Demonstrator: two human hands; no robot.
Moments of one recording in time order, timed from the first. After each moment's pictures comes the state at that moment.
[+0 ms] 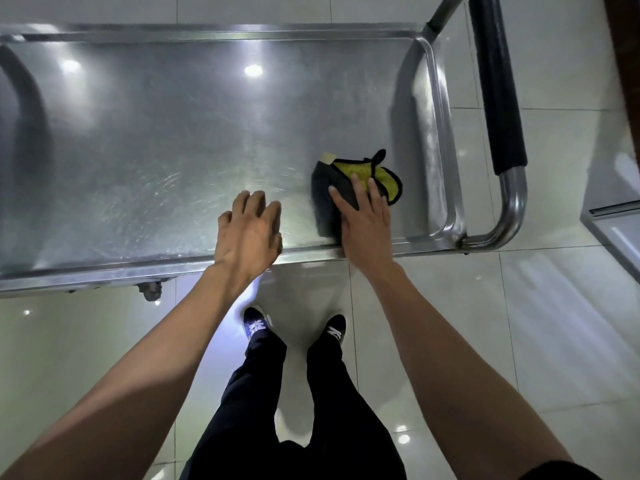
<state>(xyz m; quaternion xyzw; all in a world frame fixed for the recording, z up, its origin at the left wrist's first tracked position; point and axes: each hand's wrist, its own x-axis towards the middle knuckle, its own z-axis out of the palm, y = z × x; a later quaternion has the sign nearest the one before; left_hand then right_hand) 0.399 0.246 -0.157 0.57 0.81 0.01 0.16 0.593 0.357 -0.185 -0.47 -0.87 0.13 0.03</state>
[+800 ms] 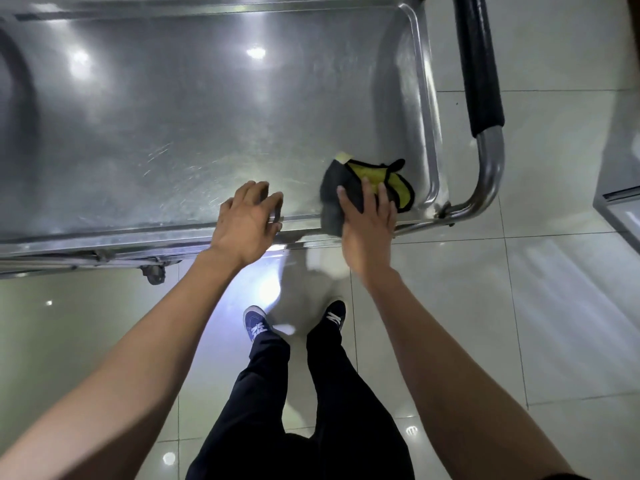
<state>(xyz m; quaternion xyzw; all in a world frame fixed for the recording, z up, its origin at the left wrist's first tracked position) 0.439 0.229 -0.151 0.58 0.78 0.03 0.22 0.648 0.315 -0.185 -0.52 -0.85 0.11 0.03</state>
